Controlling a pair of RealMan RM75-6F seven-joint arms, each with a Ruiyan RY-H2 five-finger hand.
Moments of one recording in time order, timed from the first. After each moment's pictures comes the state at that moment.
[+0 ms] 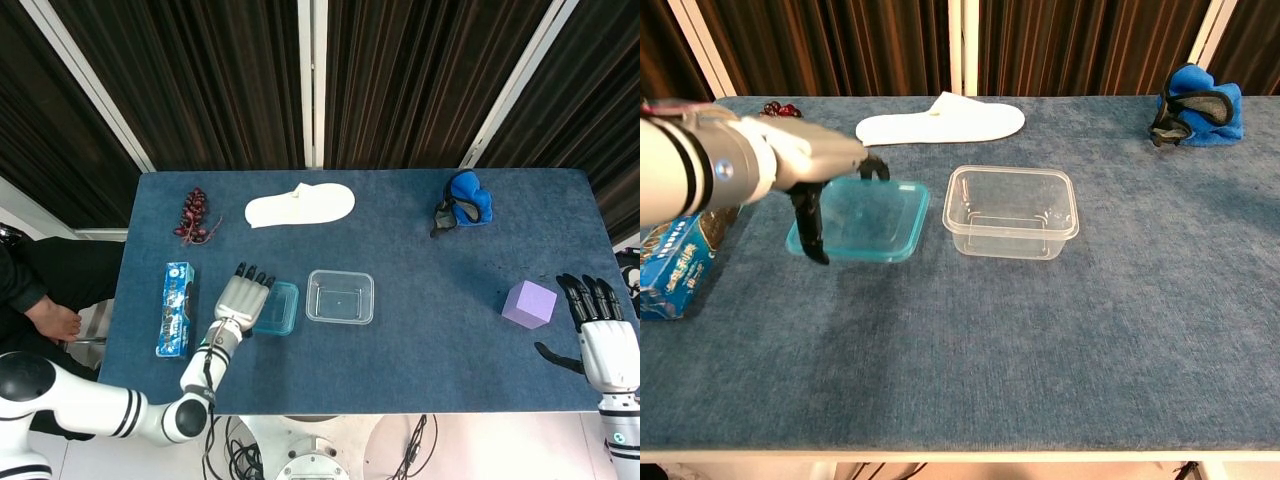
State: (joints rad) left arm -1.07 -1.54 -0.14 -1.85 0.33 1.18 1.05; right arm 0.08 -1.18 0.07 -1.44 -1.56 1.56 0.10
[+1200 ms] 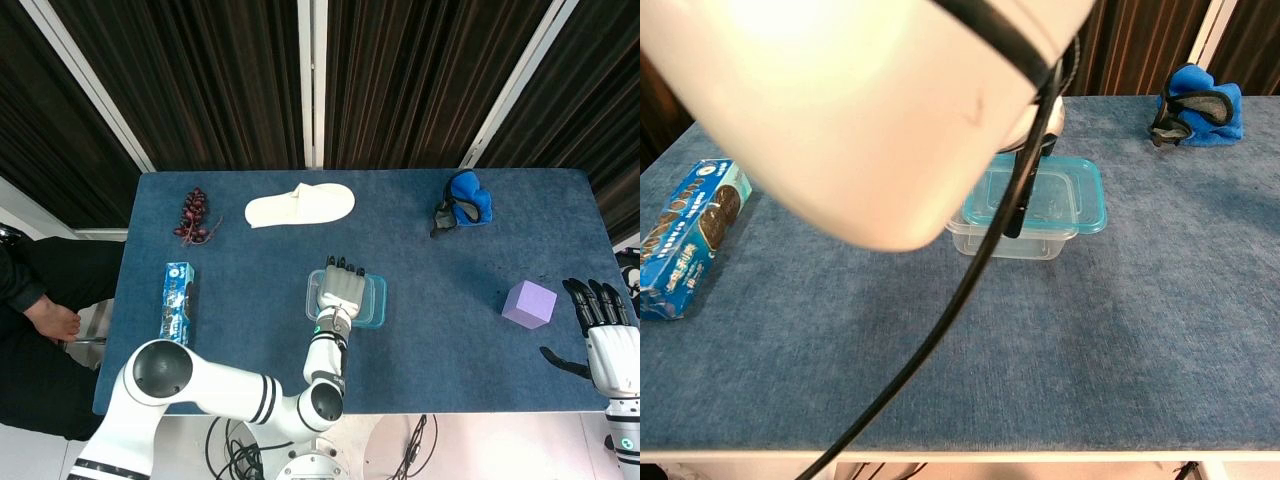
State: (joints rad) left arm -1.63 -1.88 -0.52 -1.46 -0.27 1.28 1.36; right arm 0.07 -1.18 0.06 -1.41 -1.56 1.56 0.15
